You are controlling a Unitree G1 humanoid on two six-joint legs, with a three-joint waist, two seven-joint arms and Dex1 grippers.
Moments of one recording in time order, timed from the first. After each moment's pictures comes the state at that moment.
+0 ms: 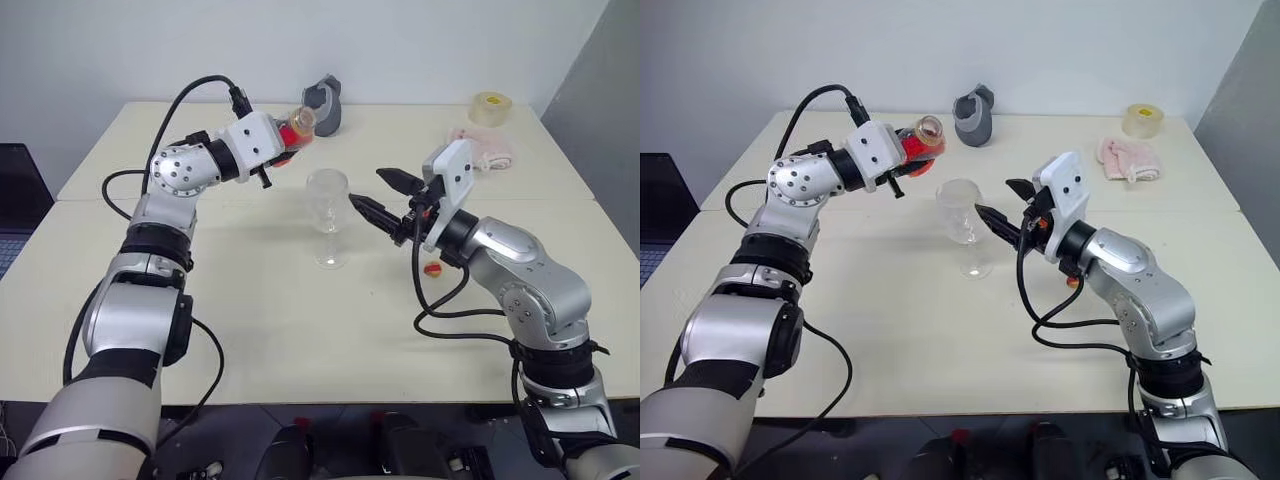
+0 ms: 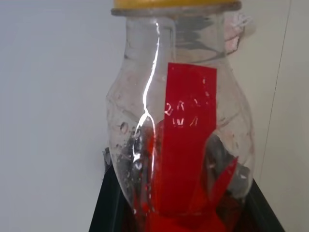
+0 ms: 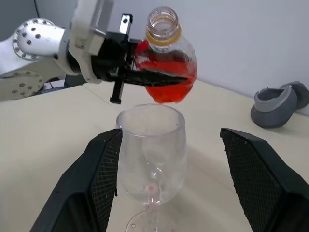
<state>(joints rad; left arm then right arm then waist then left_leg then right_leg) -1.17 0.55 -0.11 1.07 0.15 -0.69 -0.78 -0.59 -0.37 0.07 -0.40 0.49 0.70 0.43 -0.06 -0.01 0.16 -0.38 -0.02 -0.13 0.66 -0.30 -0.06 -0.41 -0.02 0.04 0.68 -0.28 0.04</state>
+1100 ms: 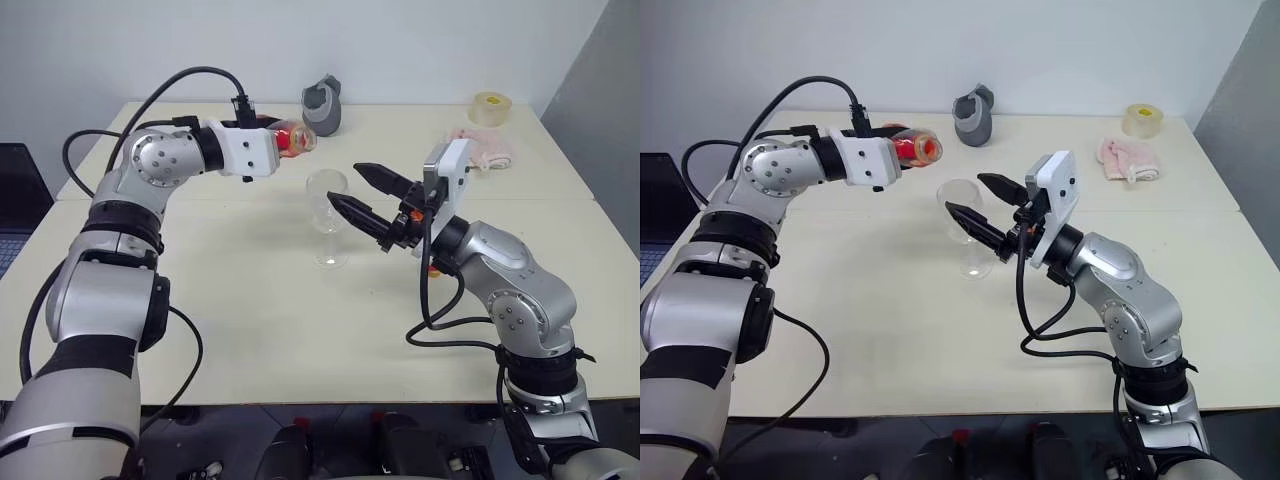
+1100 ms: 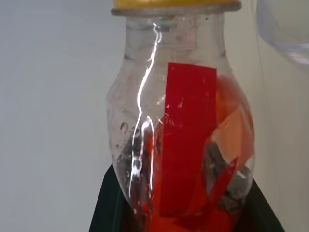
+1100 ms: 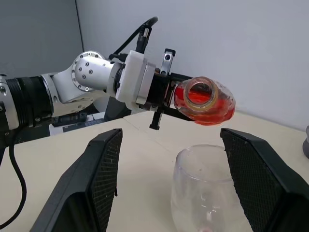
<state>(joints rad) -1.29 0.66 -0.21 1.19 0.37 -0.96 -0.70 -0.57 -0.28 0.07 -0.44 0.57 0.63 0.50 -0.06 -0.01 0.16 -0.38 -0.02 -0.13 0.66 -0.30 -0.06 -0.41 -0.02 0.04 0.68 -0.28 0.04</state>
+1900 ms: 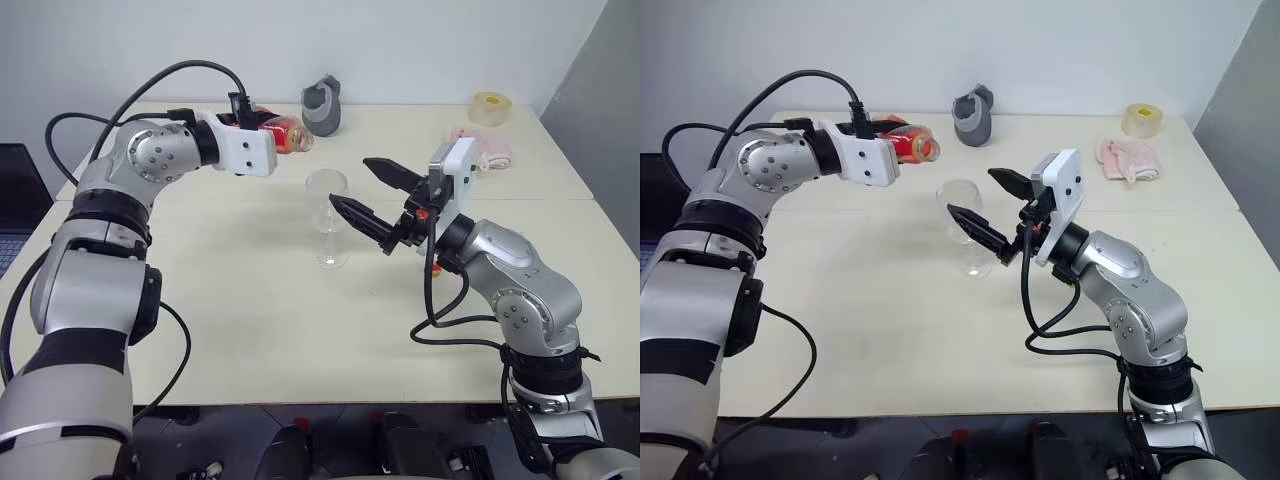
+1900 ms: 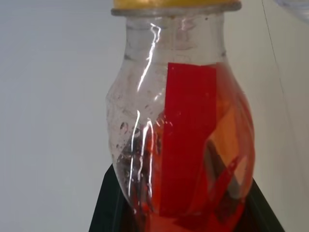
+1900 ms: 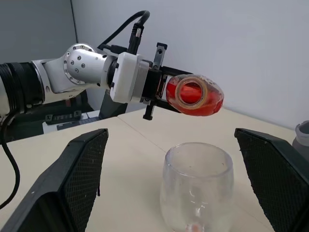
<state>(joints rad) -1.35 0.70 -0.29 1.25 0.49 -1.01 -0.57 -0.57 -0.30 0.06 -0.43 0.57 0.62 0.50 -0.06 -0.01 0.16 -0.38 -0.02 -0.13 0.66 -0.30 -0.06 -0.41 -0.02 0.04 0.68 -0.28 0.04</state>
